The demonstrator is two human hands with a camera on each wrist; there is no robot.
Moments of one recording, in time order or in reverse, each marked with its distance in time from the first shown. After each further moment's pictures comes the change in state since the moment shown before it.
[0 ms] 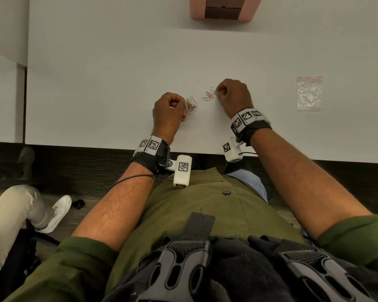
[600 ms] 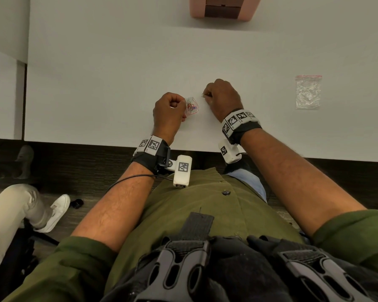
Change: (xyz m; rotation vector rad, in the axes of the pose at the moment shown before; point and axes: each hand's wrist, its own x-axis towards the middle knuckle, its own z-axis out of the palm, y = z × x) left_hand -0.007 -0.002 0.001 0.015 -0.001 0.012; right_hand -0.012 -0.015 0.017 -0.213 -0.035 -0.231
